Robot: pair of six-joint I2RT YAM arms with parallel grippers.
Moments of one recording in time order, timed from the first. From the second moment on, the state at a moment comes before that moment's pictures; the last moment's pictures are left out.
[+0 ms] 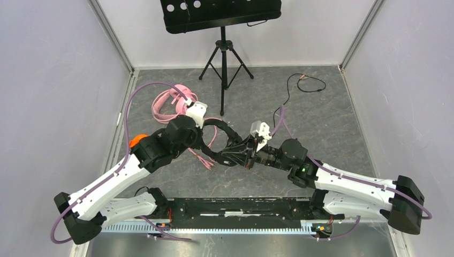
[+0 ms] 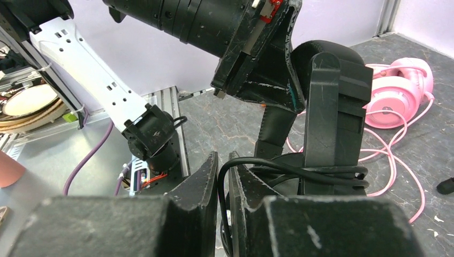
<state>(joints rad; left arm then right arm) -0.85 0.94 1.01 -0.67 -0.37 -0.19 1.08 0.98 0.59 0.52 -0.23 0.21</state>
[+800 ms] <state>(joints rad) -0.85 0.94 1.01 -0.70 -0.41 -0.53 1.09 1.02 0.61 0.54 -0.17 0.18</state>
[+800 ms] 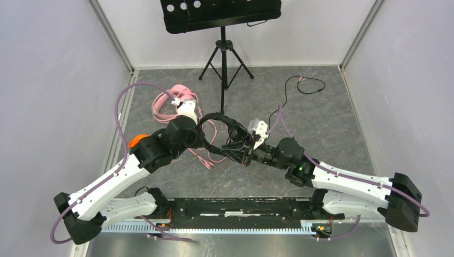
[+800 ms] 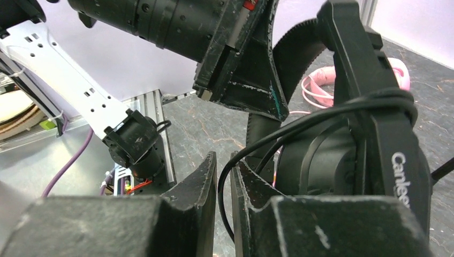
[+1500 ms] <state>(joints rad) -0.85 0.86 0.98 -0.63 -0.39 -0.64 1.13 0.95 0.61 0.51 -0.06 0.14</state>
